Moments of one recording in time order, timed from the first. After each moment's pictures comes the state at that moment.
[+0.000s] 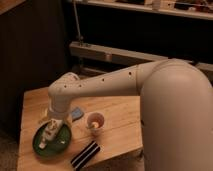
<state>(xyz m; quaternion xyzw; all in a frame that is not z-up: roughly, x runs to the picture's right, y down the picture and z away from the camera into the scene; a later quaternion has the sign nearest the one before) -0.250 0.157 0.695 -0.13 -0.40 -0.60 0.68</state>
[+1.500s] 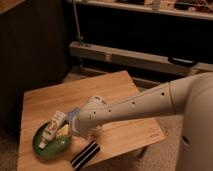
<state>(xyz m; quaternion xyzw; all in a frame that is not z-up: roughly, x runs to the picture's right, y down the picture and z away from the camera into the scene) -0.176 0.234 0.714 -0.05 -0.40 -0.63 0.67</state>
